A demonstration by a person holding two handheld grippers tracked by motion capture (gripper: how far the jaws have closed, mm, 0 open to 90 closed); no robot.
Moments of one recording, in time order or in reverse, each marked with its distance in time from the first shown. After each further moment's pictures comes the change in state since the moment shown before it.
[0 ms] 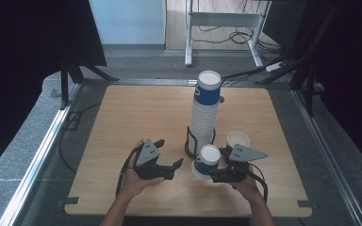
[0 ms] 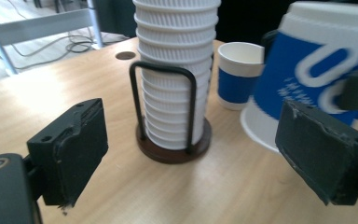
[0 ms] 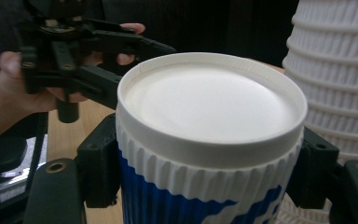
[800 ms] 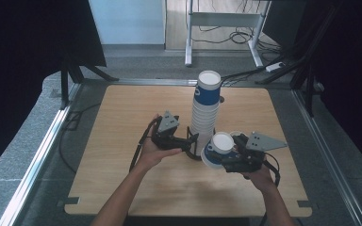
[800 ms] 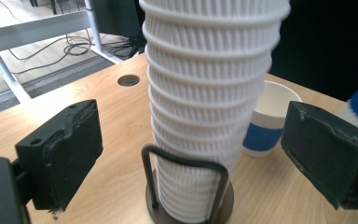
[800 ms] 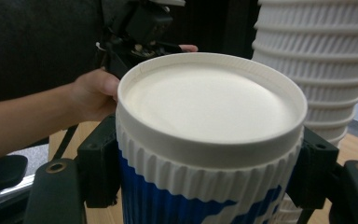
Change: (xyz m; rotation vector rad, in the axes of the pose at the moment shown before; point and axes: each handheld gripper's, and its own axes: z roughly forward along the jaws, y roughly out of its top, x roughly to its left) left arm 0.021 0.063 0.062 0.024 0.000 0.019; right arm -0.013 0.045 -0.032 -0.055 -0.003 -0.045
